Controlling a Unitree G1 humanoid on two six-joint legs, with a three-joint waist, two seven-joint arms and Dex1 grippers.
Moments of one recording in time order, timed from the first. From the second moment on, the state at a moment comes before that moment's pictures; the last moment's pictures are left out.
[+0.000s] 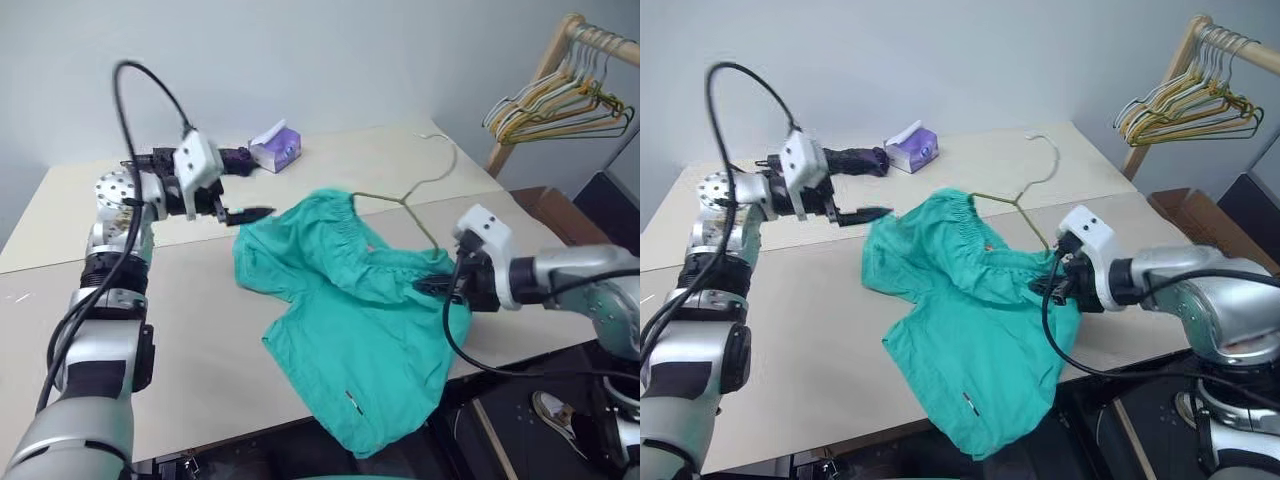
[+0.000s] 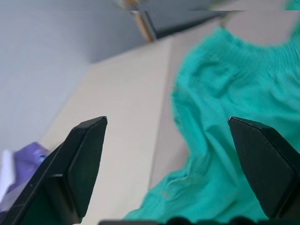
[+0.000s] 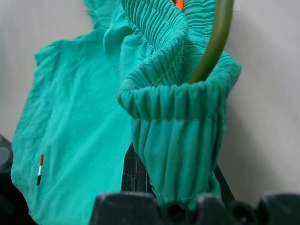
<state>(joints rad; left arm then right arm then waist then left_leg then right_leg) -0.96 0.60 0.05 0.65 -0.25 -0.03 -1.23 -0.48 -0.80 -0.17 -0.53 0.56 1.55 0.80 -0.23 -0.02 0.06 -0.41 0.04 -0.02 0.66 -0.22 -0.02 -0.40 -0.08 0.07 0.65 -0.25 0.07</state>
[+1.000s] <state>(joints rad) -0.86 0.42 0.12 -0.04 -0.71 0.61 -0.87 -0.71 -0.70 -0.79 -0.17 0.69 1.61 -0.33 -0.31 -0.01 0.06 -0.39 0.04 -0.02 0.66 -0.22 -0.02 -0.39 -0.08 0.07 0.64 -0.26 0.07</state>
